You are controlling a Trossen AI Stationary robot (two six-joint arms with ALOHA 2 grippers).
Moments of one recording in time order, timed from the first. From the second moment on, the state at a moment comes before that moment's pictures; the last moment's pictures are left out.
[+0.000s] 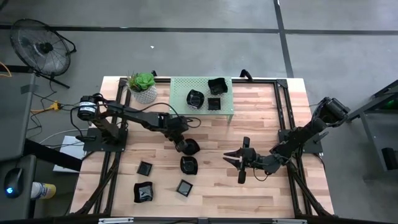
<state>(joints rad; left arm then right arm) 0.06 1.63 0.82 -0.23 0.15 -0.55 0.66 1.44 0.51 0.77 0.83 0.31</state>
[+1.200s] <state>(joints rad) 0.06 1.44 1.39 -0.98 0.04 -0.15 0.66 1.44 0.51 0.72 0.83 0.39</state>
